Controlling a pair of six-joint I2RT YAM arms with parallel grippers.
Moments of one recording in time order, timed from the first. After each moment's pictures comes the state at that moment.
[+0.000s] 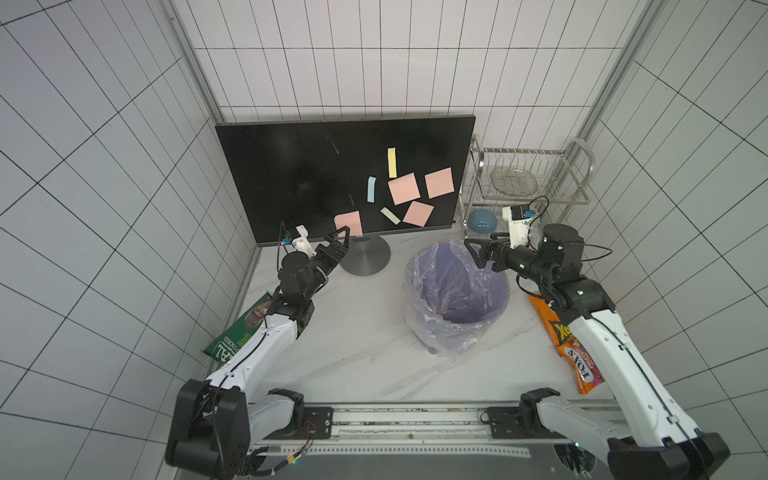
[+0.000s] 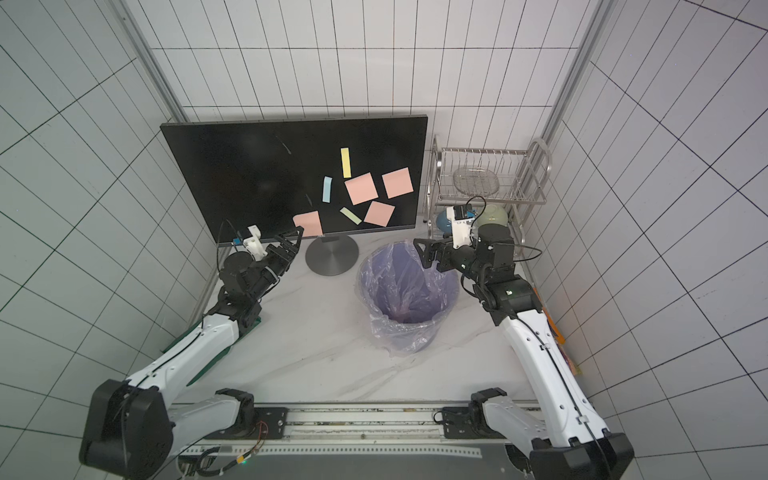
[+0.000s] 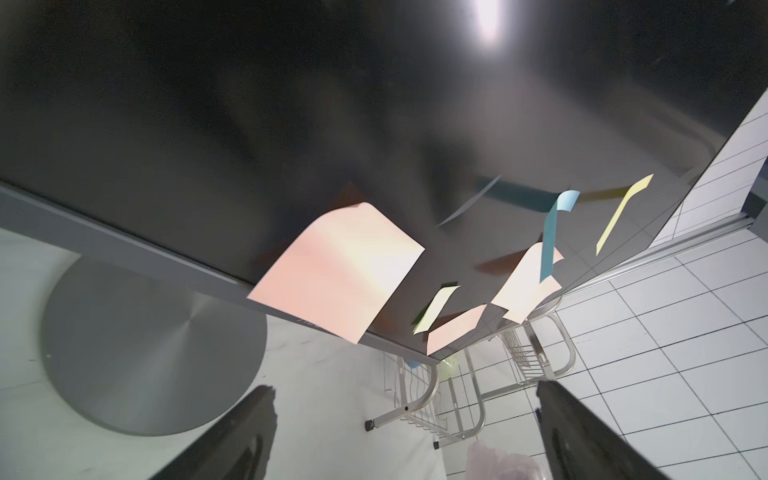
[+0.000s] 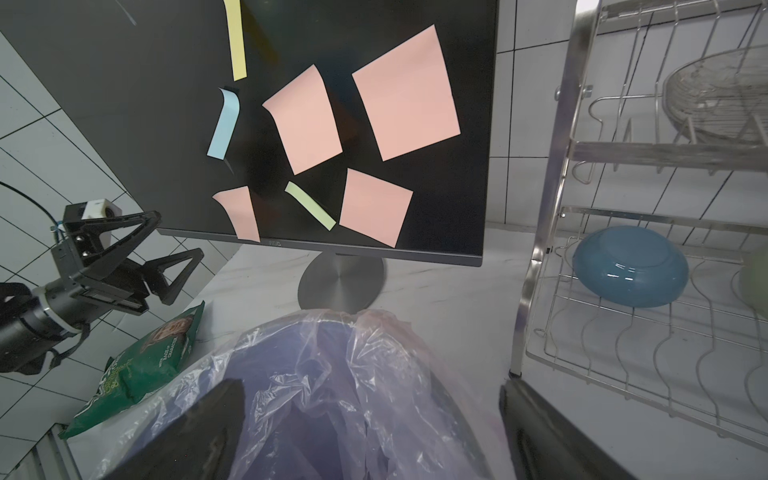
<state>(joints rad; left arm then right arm) -0.22 1.20 0.69 0.49 0.17 -1.09 0.35 1.05 1.14 -0.39 -0.36 0.19</state>
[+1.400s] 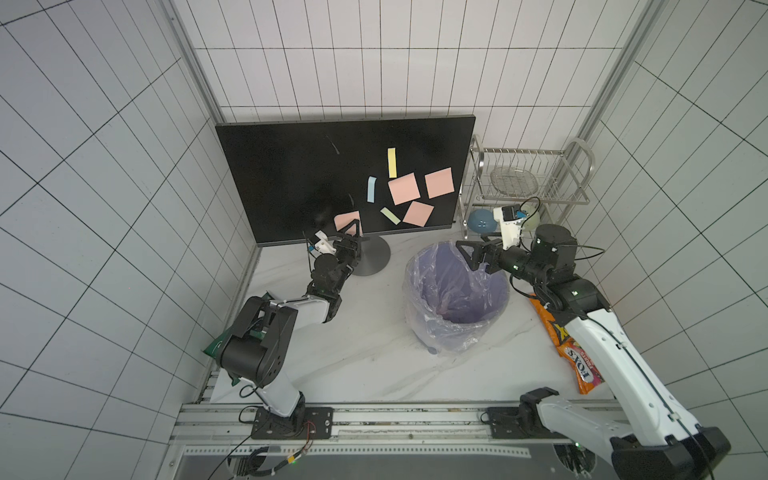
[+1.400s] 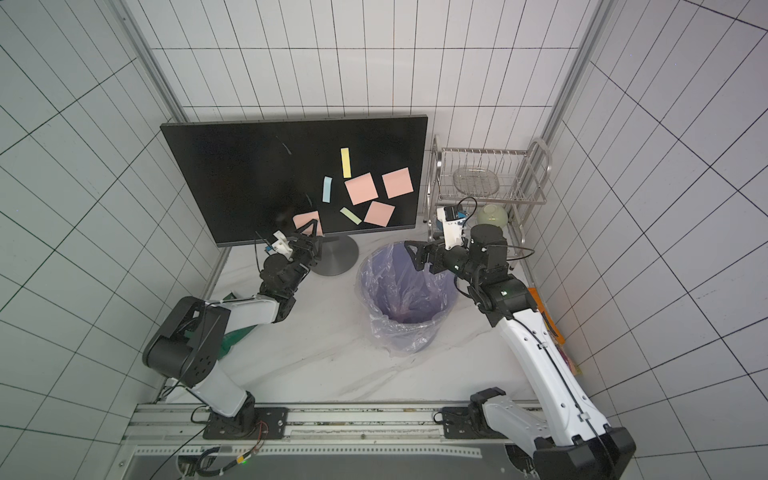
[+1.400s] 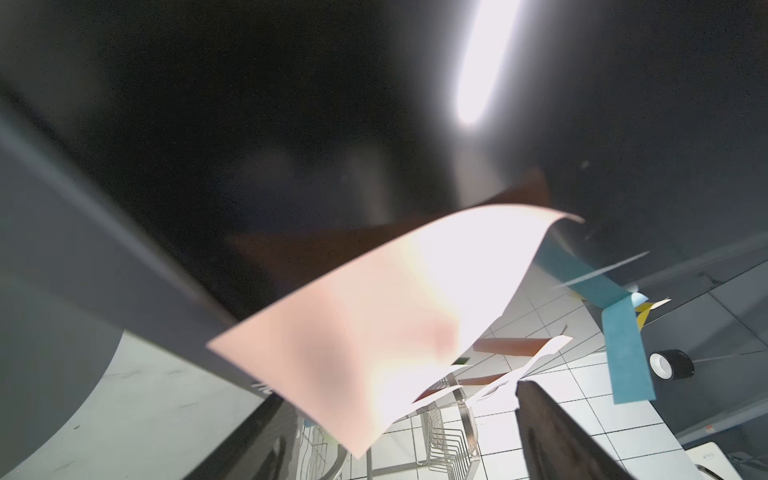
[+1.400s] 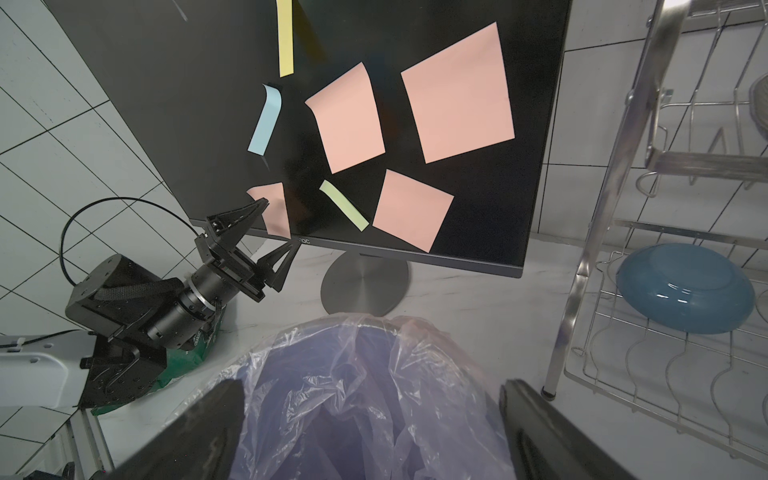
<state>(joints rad) -0.33 1.66 0.72 1.09 -0.01 -1.50 0.40 1.06 1.14 -0.35 -0.38 0.19</state>
